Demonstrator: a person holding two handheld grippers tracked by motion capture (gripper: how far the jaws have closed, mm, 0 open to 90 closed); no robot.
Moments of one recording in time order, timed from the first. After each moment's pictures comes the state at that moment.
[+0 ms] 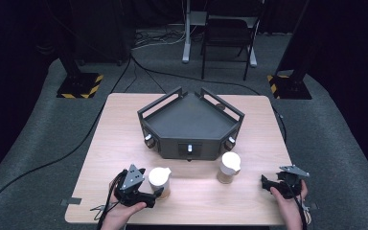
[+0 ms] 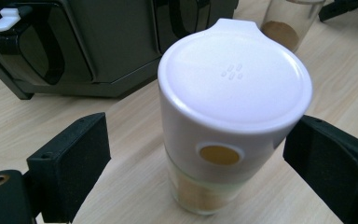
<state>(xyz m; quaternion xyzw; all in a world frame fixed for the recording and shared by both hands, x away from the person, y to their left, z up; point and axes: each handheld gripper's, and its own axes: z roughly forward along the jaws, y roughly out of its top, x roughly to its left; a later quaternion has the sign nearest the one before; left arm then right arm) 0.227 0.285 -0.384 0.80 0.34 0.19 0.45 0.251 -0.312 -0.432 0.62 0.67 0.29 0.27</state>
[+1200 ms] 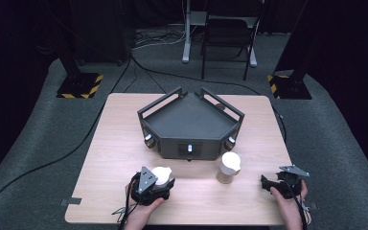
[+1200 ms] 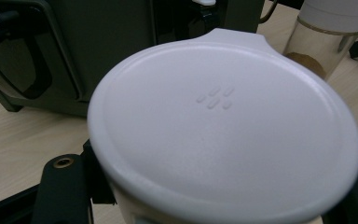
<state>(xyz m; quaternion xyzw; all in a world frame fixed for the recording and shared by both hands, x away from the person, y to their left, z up) 0.217 0.240 -0.426 0.75 0.38 0.23 0.48 0.252 -0.312 -0.432 0.62 0.67 0.29 0.27</state>
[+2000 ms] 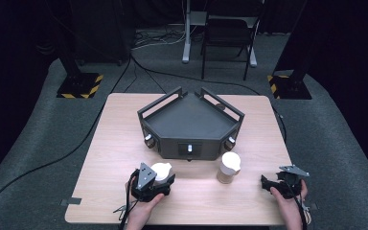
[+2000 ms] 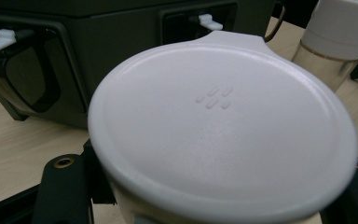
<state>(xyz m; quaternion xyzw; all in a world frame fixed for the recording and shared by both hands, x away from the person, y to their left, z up) 0.220 0.238 -0.416 0.73 0.40 0.23 0.50 0.252 -0.312 -0.432 0.62 0.67 0.29 0.27</state>
